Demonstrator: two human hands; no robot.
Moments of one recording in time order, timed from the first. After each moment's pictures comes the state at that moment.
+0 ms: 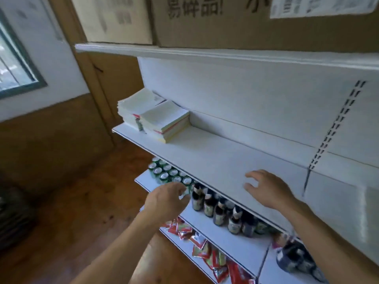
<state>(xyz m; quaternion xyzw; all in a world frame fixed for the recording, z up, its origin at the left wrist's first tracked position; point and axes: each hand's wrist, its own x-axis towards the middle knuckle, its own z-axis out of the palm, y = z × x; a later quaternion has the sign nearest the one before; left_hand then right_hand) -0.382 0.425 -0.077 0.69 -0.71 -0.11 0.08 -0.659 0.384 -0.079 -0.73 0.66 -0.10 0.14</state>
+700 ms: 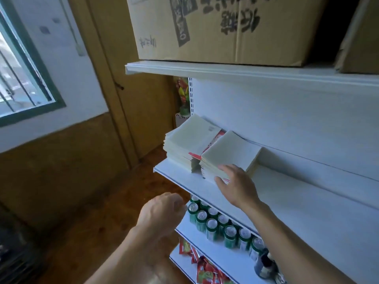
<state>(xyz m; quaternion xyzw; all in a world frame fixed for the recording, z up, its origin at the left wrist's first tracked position) -0.096 0.210 -0.074 0.70 -0.70 -0.08 0.12 -0.298 0.138 -0.074 -0.74 0.61 -0.26 0.14</state>
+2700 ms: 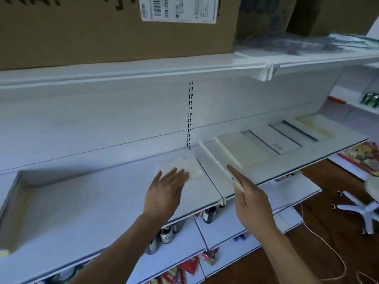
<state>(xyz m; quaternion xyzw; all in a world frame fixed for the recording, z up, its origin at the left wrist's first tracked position) -0.520 0.280 -0.113 0.10 -0.96 -0.09 0.24 -0.604 0.500 -0.076 -0.34 0.84 -0.42 -0.04</state>
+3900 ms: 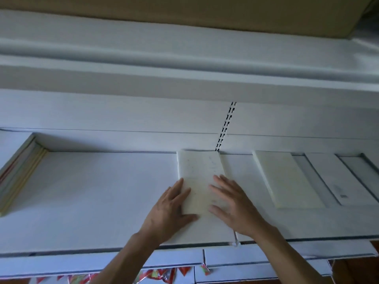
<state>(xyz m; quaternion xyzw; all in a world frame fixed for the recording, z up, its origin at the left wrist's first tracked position) -0.558 0.260 -0.189 0.24 -0.93 -0.23 0.15 -0.757 0.393 -0.168 -0.63 0.74 -0.20 0.06</state>
